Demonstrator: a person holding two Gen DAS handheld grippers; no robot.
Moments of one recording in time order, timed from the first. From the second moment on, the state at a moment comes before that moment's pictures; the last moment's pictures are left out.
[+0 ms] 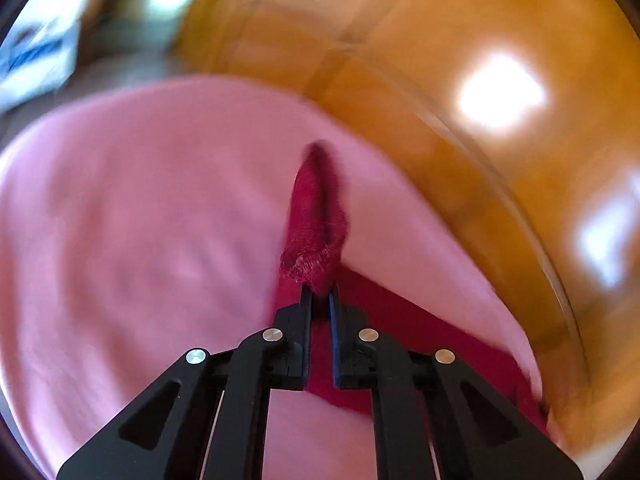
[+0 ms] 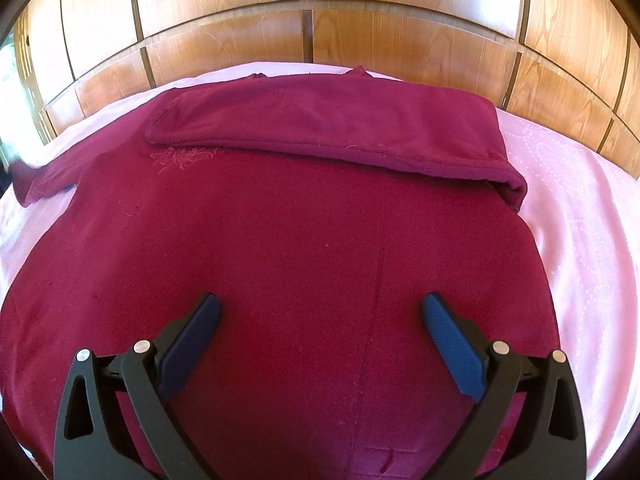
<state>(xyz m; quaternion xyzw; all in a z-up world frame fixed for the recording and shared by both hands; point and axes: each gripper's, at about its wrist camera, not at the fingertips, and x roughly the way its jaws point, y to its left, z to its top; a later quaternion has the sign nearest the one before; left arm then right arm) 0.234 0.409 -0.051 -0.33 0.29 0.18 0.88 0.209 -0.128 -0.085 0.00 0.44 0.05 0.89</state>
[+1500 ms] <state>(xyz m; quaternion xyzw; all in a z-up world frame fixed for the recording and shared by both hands) 0.151 0.122 -0.132 -0.14 0.36 -0.07 0.92 0.328 -0.006 -0.027 0.10 0.47 0.21 0.85</state>
